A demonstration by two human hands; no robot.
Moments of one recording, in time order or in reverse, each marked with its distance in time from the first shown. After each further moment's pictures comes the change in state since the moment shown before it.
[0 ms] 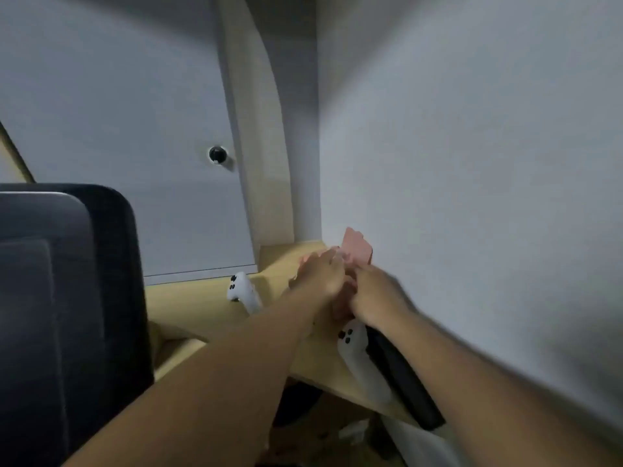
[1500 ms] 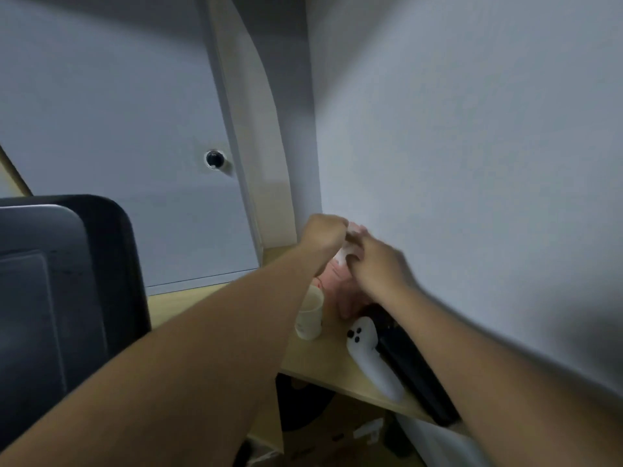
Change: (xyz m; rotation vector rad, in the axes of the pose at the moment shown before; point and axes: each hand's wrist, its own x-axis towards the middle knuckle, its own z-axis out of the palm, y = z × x) left_hand -0.036 0.079 -0.066 -0.441 0.045 -0.064; right_hand 0.003 -0.030 -0.039 0.110 0.218 0.033
